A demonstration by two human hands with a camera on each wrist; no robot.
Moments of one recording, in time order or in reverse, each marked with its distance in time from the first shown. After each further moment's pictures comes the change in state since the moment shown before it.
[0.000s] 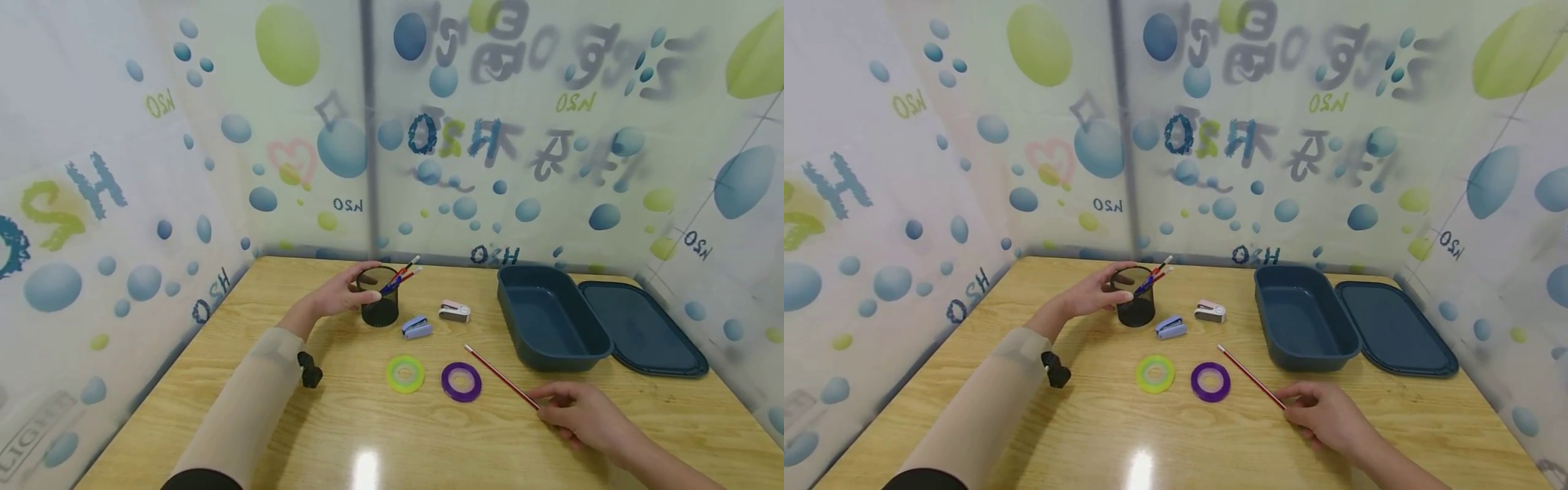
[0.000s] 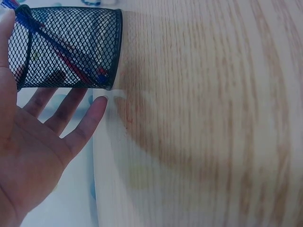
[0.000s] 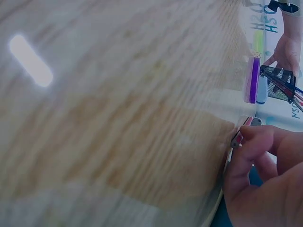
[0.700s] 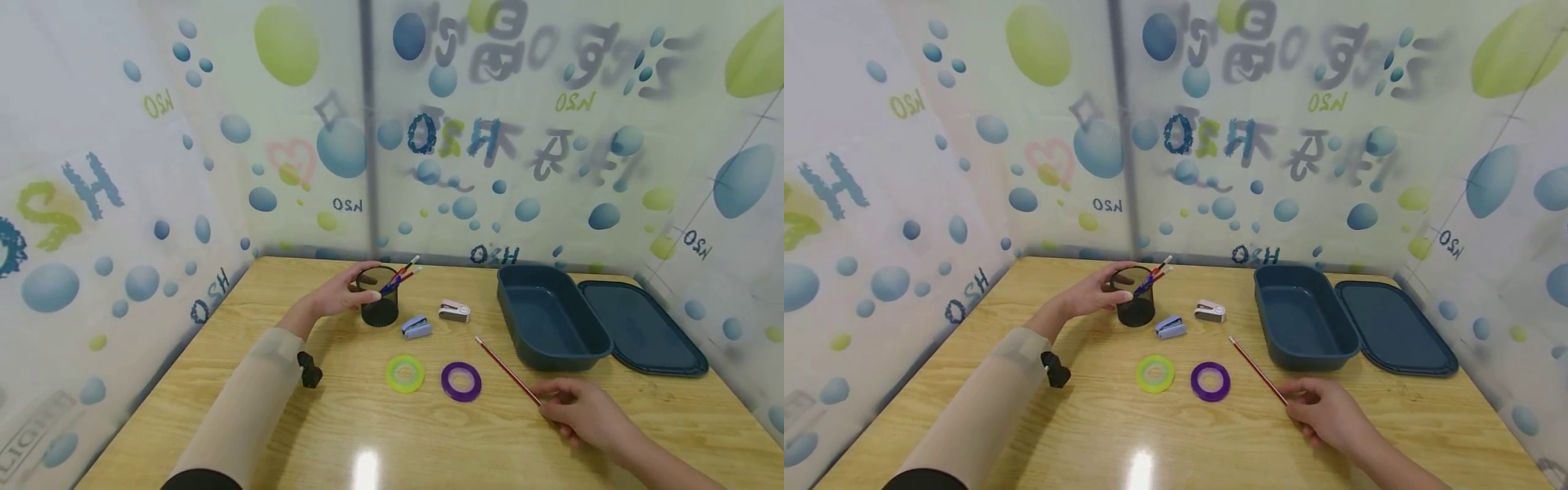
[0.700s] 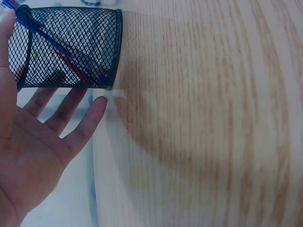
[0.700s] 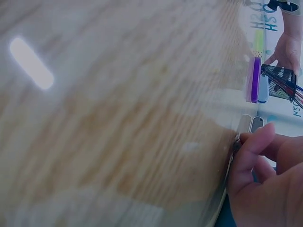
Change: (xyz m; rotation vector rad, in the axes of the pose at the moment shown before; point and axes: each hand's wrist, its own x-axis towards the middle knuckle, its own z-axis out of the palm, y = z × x) left_hand 0.002 -0.003 0.000 0.002 -0.004 0.012; right_hand 0.001 0.001 0.002 0.032 0.050 0.018
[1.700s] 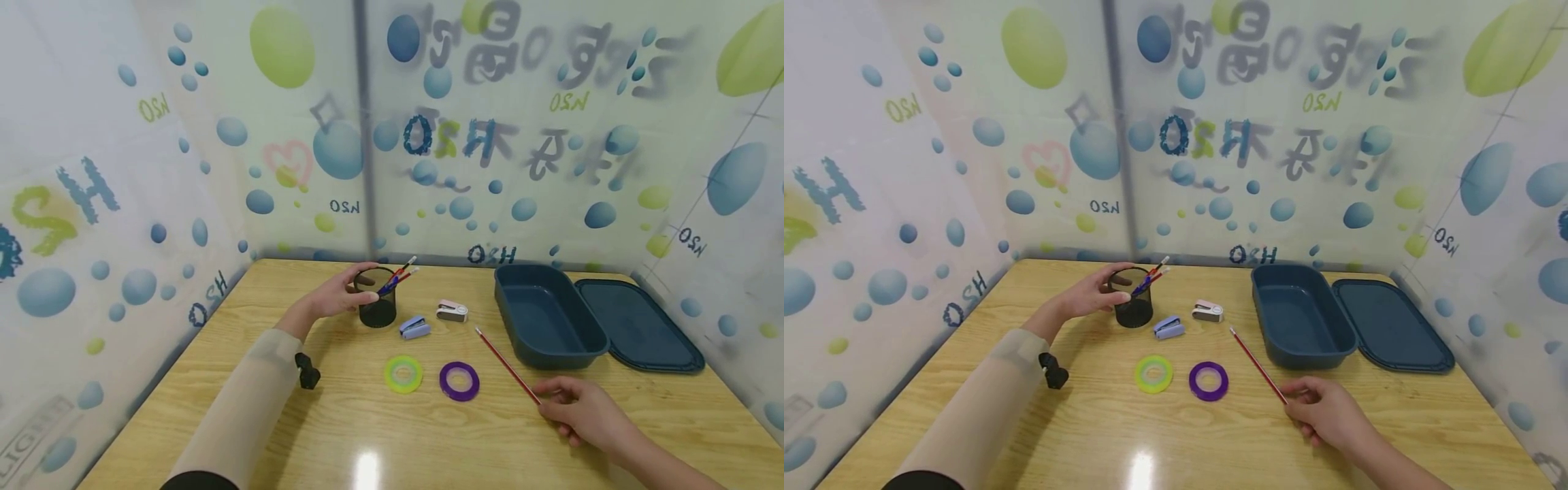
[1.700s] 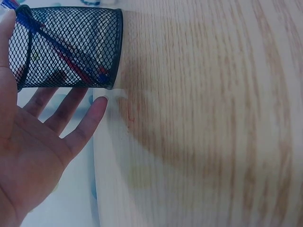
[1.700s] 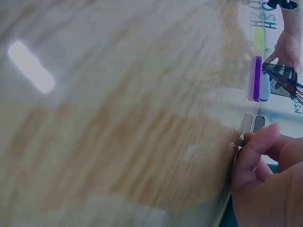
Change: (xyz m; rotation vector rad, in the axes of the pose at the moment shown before) left_hand 0.000 0.003 0.001 -0.014 -0.005 -0.016; right_hand -0.002 0.005 -0.002 0.038 0.007 -0.006
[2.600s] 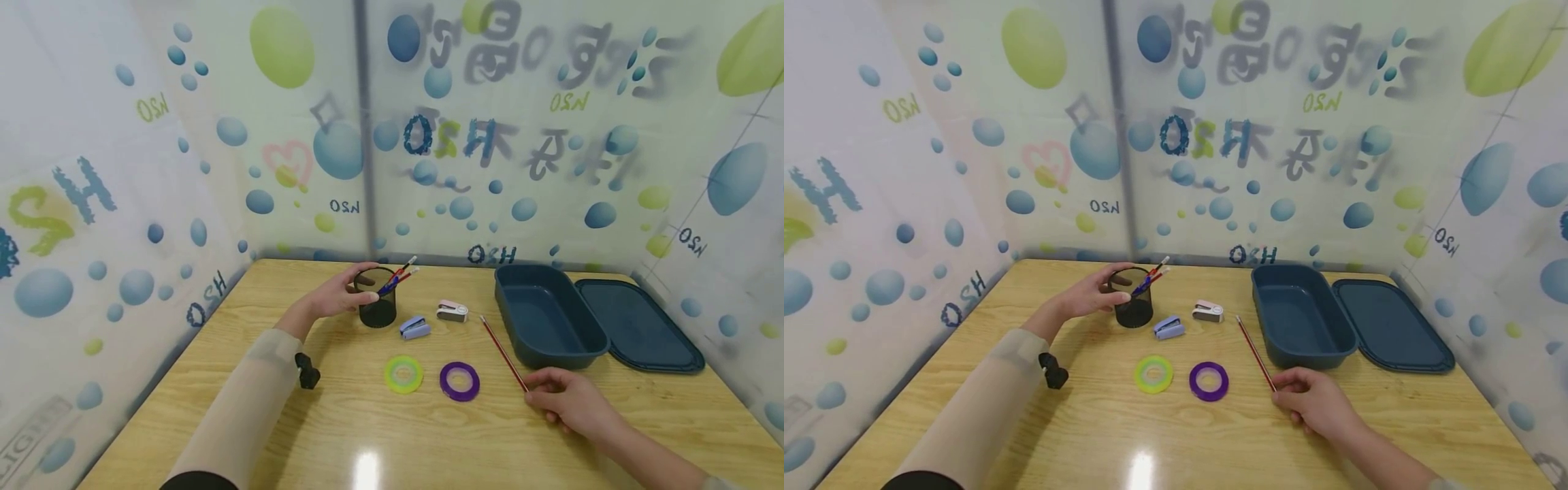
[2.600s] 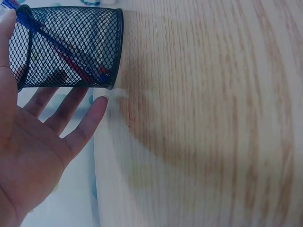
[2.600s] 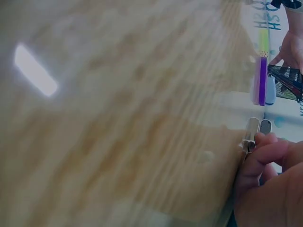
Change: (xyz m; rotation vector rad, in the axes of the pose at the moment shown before) left_hand -0.001 0.000 -0.001 0.002 -0.013 0.021; right_hand 0.017 -0.005 0.011 0.035 0.045 -0.010
